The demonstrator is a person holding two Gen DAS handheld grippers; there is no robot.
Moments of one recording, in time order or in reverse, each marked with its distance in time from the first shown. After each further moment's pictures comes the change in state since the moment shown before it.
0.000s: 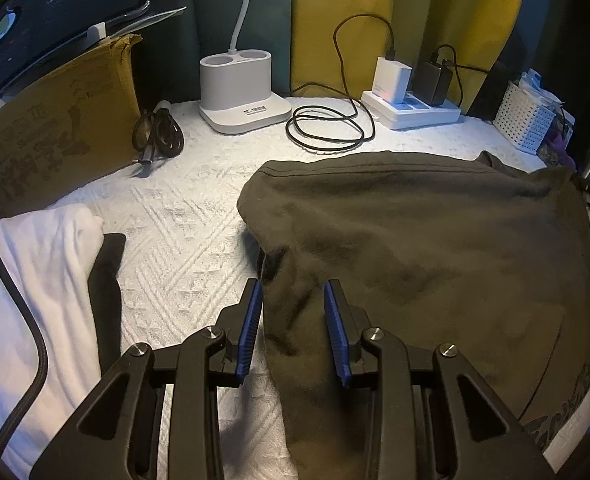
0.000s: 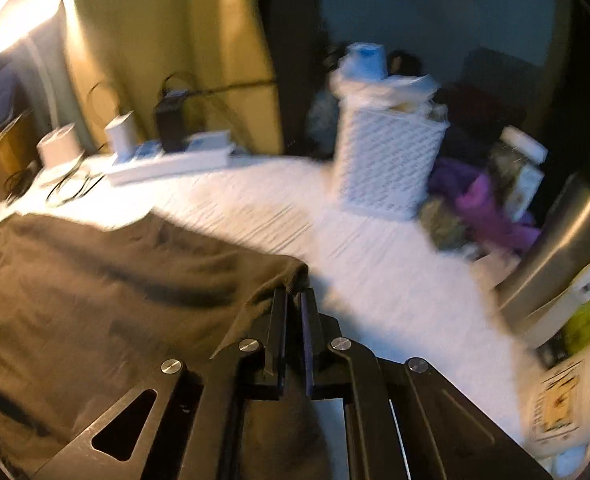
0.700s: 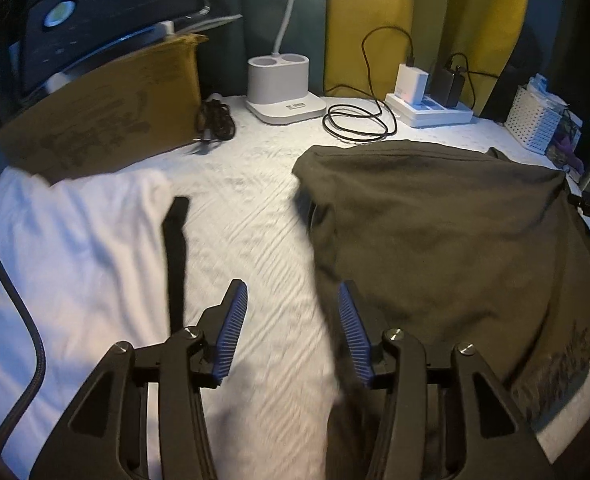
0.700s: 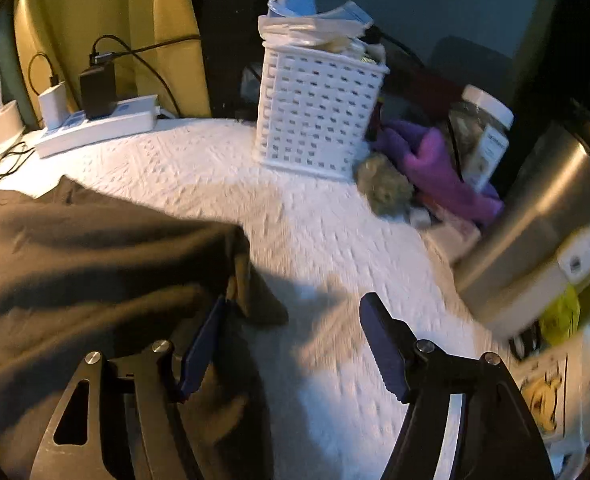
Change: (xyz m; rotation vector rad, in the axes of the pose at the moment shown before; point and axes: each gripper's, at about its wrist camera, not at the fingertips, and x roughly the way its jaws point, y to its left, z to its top) left arm -0.050 0.020 -0.038 -0.039 -0.017 0.073; right arm 0.022 -0.031 -0.037 0.007 0.085 -0.132
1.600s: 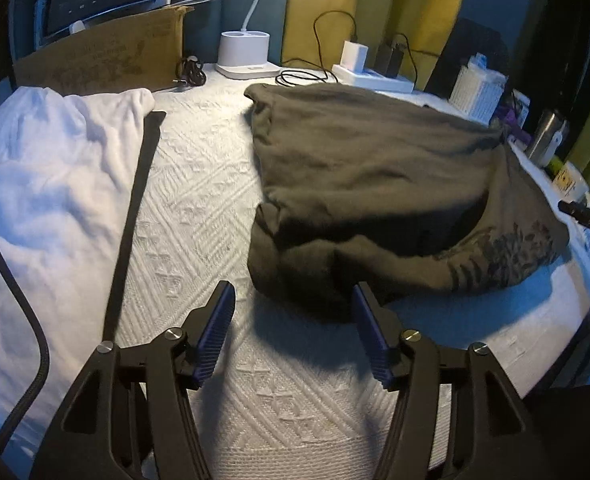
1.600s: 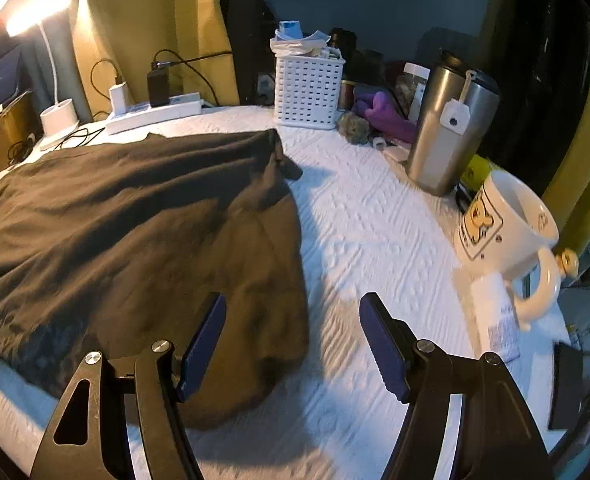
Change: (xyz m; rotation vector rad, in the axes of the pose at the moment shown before) left arm -0.039 -0.031 -0.103 -0.006 -0.006 -0.141; right arm -0.122 0.013 -0.114 0.081 -0.035 0.044
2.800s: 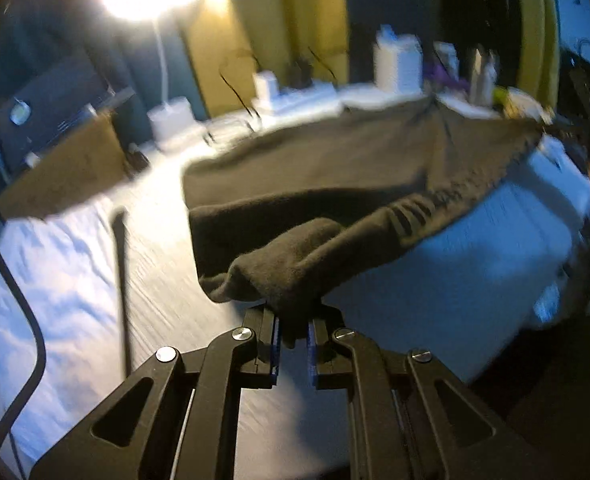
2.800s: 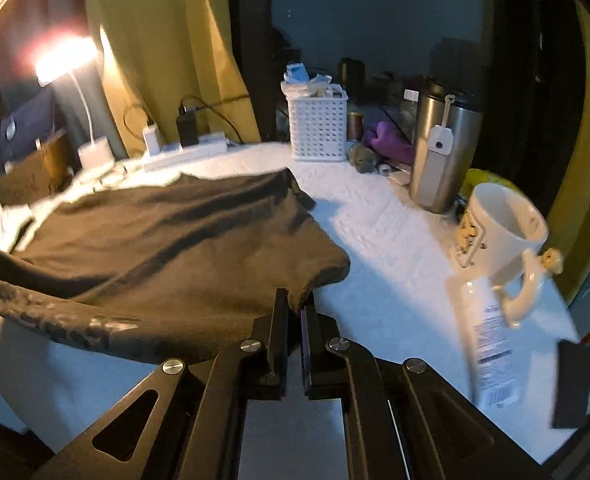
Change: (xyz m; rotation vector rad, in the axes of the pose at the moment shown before) left arm -0.042 -0.066 -0.003 0.345 -0.032 0.006; right arm -0.043 -0.022 -0.007 0.008 -0.083 0.116
